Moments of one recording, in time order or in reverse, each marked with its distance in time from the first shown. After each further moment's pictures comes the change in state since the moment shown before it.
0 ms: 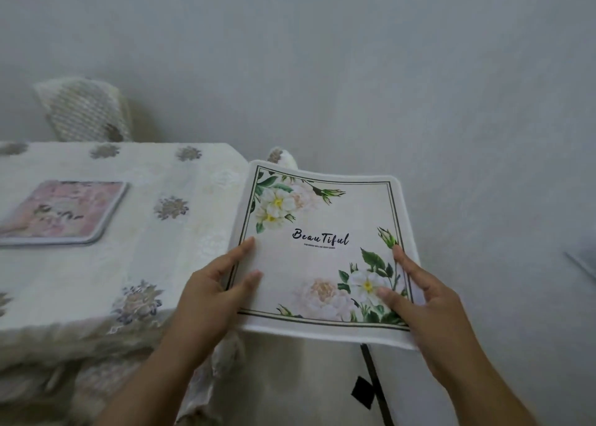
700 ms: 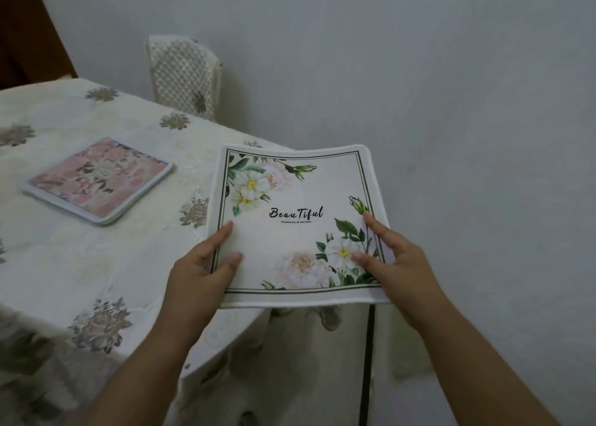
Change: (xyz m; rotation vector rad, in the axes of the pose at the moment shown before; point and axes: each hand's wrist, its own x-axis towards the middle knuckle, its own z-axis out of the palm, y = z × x) left_hand 0.243 -0.058 0.018 0.019 0.586 -0.113; right_hand 0.412 -0.027 0.142 -0.042 -0.613 -0.231
